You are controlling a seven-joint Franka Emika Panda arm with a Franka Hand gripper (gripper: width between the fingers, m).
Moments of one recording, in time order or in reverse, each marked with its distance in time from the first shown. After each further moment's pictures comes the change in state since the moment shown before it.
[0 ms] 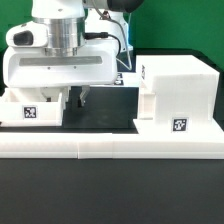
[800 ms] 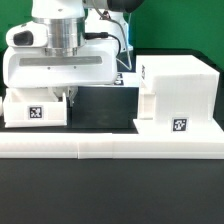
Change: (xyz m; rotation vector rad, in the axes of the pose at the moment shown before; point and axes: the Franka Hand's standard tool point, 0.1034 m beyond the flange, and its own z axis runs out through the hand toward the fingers) arm 0.000 0.000 0.000 0.000 0.000 -0.001
